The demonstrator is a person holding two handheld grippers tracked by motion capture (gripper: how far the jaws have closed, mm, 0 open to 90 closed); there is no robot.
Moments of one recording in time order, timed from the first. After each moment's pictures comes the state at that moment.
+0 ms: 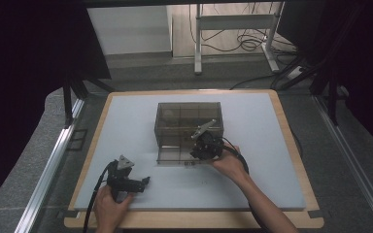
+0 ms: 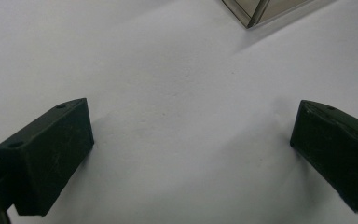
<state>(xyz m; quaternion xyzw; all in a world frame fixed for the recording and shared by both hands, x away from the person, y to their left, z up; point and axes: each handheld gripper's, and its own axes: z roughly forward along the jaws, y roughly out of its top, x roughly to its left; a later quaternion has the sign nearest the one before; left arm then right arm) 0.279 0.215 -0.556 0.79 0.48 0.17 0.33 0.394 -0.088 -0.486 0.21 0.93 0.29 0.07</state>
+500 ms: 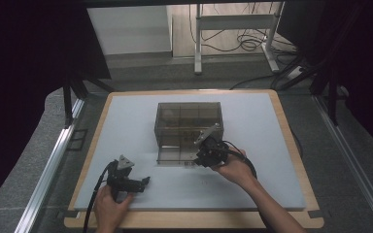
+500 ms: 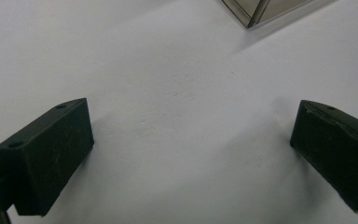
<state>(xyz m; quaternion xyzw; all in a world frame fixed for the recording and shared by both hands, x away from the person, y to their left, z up) 0.279 0.215 -0.556 0.79 0.48 0.17 0.34 0.368 -0.098 -0.470 0.19 0.94 0.27 0.05</state>
